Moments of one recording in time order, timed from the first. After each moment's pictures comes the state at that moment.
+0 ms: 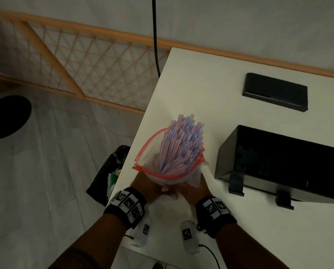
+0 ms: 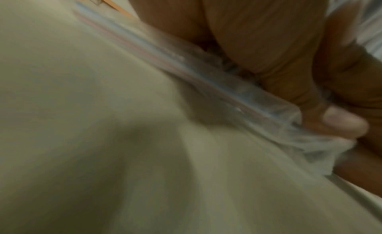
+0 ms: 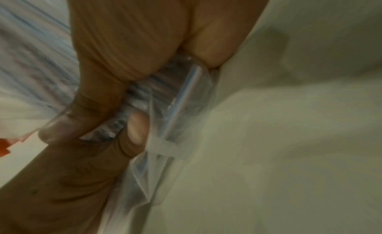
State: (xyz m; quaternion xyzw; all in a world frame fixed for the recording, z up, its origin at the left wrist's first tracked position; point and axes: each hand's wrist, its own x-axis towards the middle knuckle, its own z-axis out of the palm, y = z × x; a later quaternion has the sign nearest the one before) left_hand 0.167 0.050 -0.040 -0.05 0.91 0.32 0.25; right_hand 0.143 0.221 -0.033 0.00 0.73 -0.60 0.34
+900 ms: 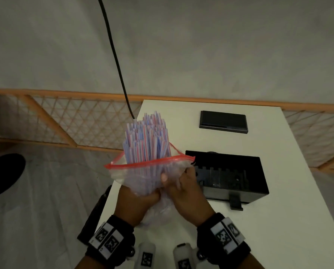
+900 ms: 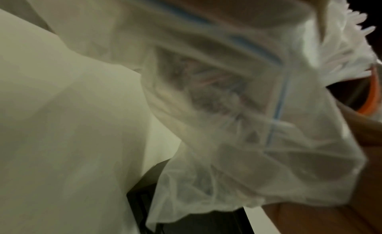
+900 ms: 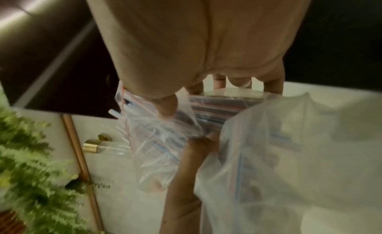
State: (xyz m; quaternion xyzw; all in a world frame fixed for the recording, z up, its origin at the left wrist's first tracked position) left_hand 0.190 0.129 0.138 -0.08 0.81 0.58 -0.06; right_hand 0.163 0.288 0.133 -0.14 0.73 -0.66 0.06
